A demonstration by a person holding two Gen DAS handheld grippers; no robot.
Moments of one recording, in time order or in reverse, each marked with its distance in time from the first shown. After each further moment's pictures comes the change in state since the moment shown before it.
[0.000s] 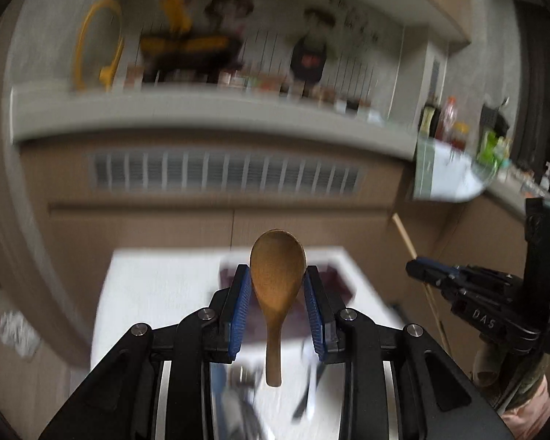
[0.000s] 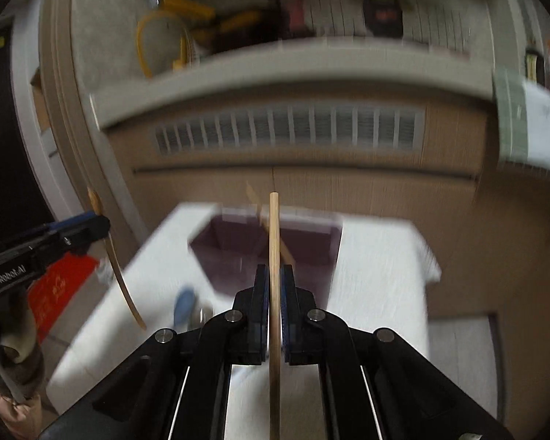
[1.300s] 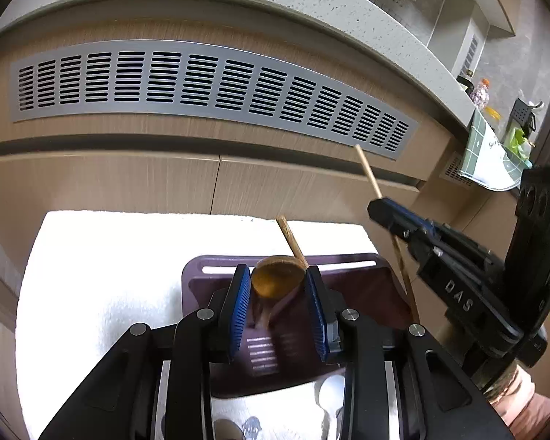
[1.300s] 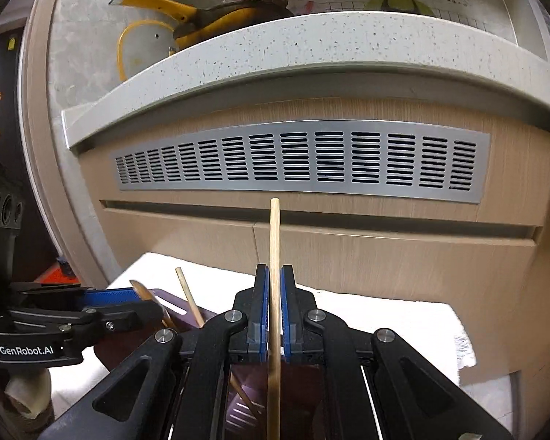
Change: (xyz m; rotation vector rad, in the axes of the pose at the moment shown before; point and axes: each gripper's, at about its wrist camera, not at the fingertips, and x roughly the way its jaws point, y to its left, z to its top) left arm 0.186 0.044 -0.024 -0.121 0.249 -0.073; right arm 0.163 -0.027 -0.001 -0.033 -0.010 0.054
